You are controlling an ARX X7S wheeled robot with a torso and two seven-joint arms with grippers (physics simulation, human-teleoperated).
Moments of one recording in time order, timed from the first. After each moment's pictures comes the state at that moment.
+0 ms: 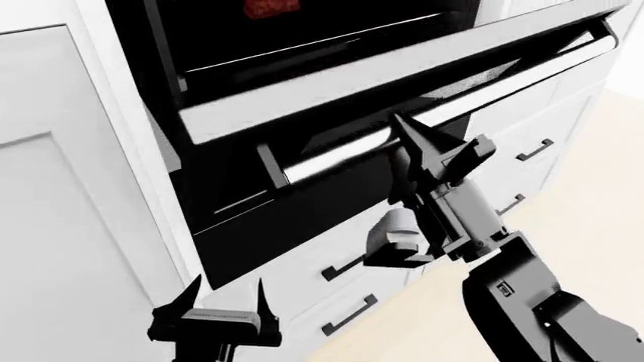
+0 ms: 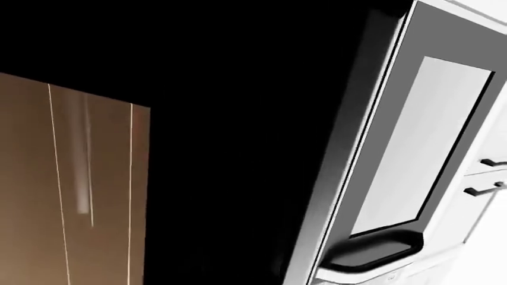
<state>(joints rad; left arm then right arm) -0.06 -0.29 0.43 -0.11 -0.22 0.15 -0.36 0.97 0.80 -1.23 -0.39 -0.62 0.58 0.33</state>
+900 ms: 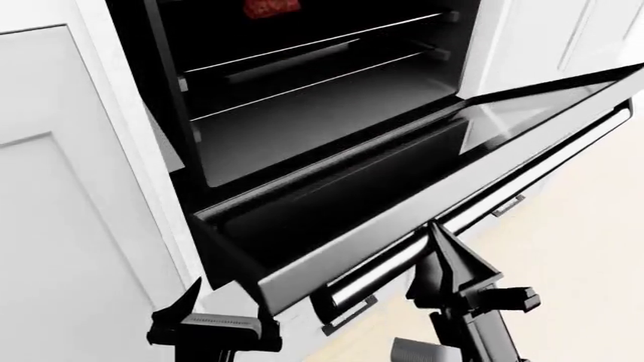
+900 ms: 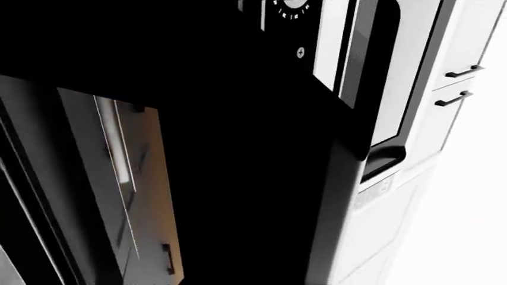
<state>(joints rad) -0.04 -0.30 0.44 -0.08 -0.21 0.15 -0.38 0.53 0.85 -1.24 -0.34 -0.55 0.54 0.93</state>
